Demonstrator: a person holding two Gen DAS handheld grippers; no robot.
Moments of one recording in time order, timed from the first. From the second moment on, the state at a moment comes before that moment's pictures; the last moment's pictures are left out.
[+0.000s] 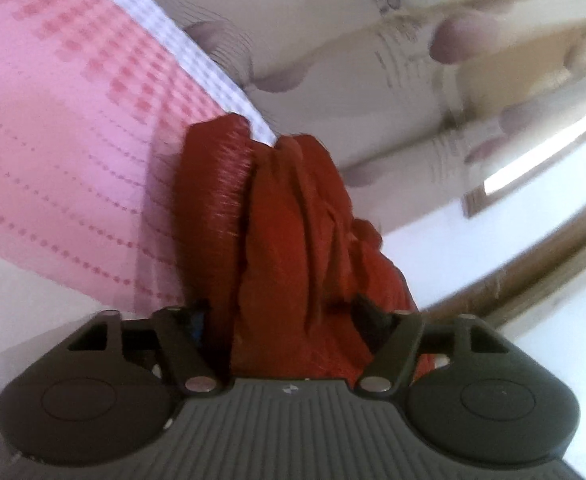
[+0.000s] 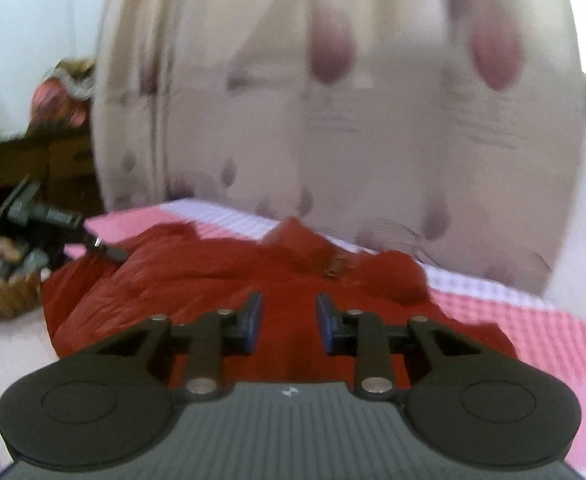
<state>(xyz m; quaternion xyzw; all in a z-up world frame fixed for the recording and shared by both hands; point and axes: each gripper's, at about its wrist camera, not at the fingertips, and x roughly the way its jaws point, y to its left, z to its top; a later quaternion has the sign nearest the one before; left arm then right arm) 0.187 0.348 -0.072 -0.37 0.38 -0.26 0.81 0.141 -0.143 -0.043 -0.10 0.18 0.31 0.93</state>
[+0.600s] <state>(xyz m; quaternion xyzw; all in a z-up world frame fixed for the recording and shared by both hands) 0.160 0.202 0.062 -0.36 0.34 -0.32 0.81 0.231 -0.139 -0.104 0.06 0.30 0.29 0.90</state>
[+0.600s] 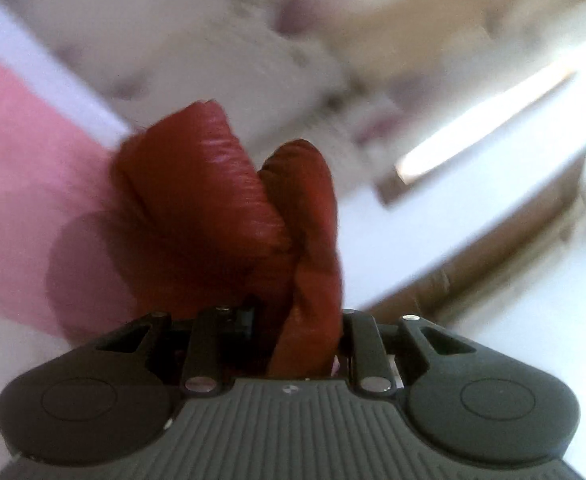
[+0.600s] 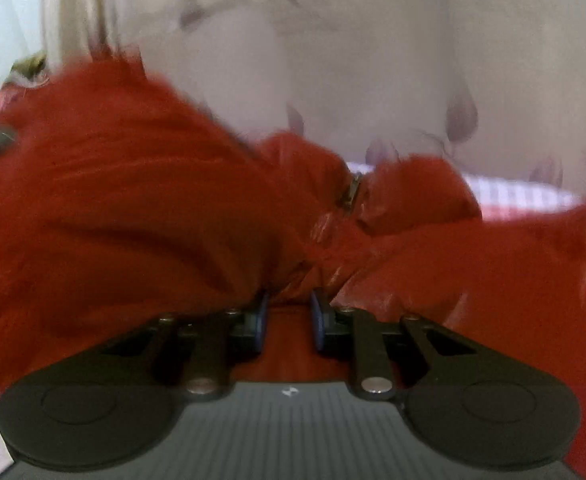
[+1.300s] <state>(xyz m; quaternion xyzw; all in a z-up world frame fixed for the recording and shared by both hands) 0.172 0.023 0.040 -0.27 0.31 -0.35 0.84 0.154 -0.308 -0.084 0.24 0.26 0.27 0.90</state>
